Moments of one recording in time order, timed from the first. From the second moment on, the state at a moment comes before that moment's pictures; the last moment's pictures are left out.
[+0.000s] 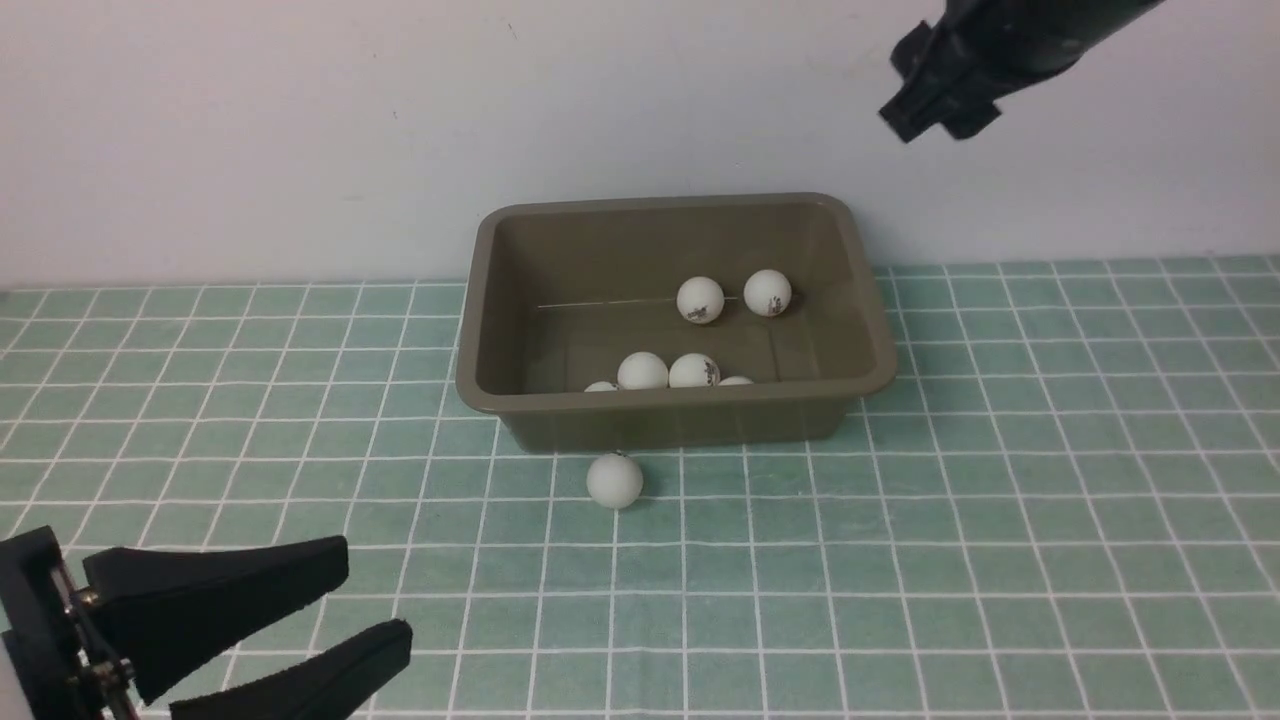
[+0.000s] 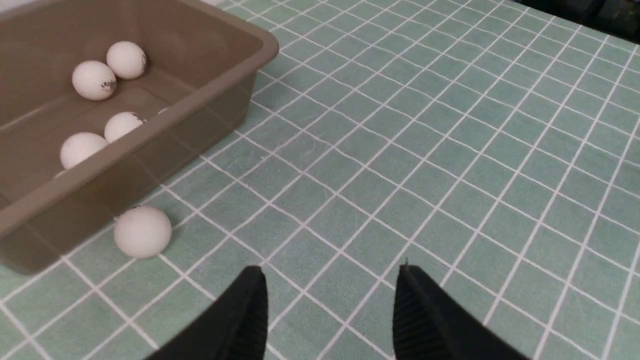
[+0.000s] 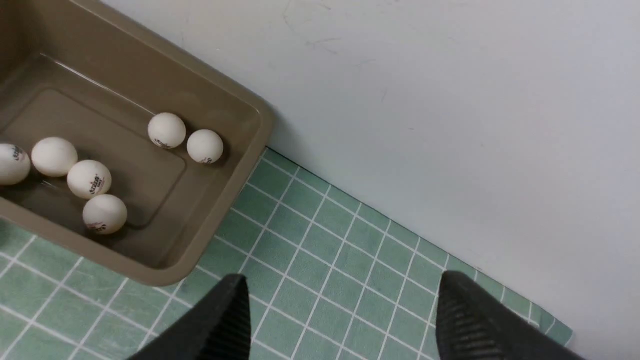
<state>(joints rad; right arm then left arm) 0.47 1.40 -1.78 -0.35 1.26 -0.11 -0.18 0.97 -0.41 -1.54 0.67 1.71</state>
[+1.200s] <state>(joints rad) 0.47 1.30 -1.75 -0.34 1.28 -0.15 -0.79 1.36 -0.44 -1.37 -0.30 0.82</state>
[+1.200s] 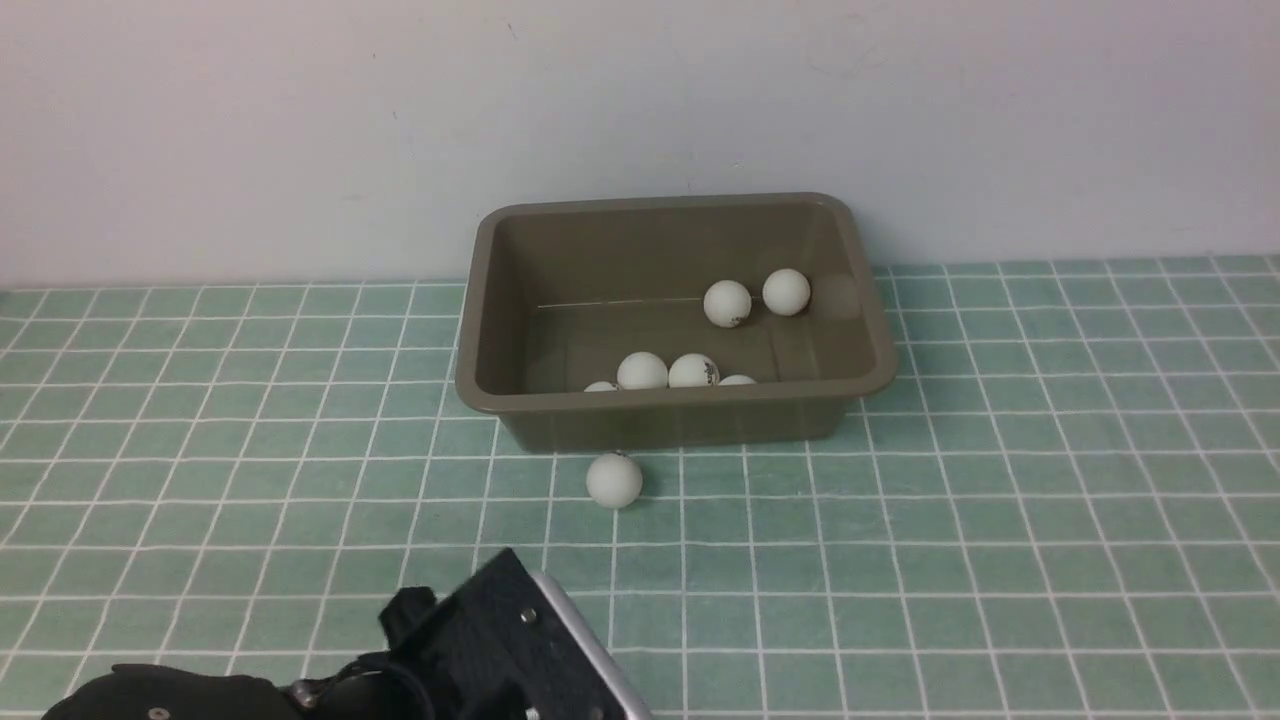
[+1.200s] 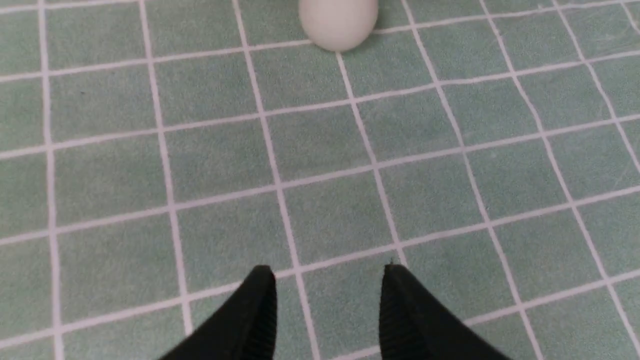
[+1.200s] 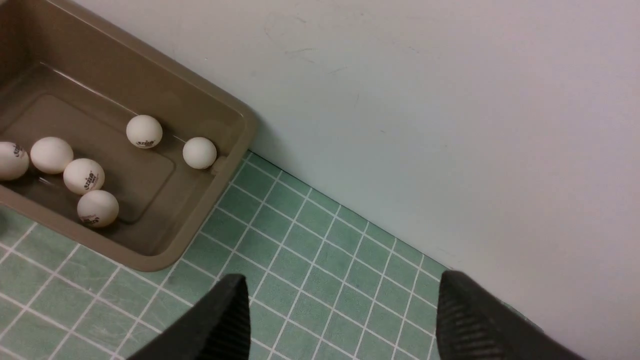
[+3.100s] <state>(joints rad) 0.47 1.30 -1.75 -0.32 1.28 -0.15 -0.79 1.99 -0.59 -0.48 -1.09 0.01</state>
